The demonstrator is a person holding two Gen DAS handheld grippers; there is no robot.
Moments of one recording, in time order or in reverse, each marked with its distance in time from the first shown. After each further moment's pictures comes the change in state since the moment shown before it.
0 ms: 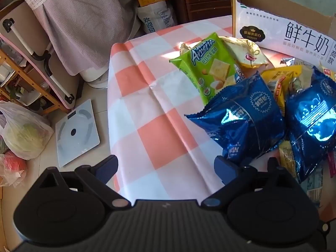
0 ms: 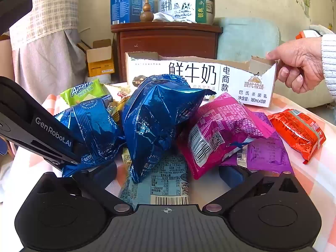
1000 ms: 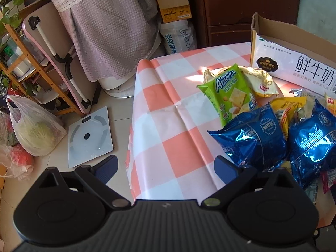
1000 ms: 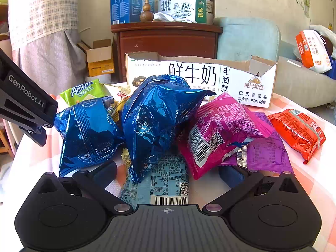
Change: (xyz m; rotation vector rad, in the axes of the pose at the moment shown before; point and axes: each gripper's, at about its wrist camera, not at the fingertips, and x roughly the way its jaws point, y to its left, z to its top) left arm -0.031 0.022 0.003 -0.099 -0.091 0.047; right arm 0.001 0.000 0.001 -0.001 0.003 0.000
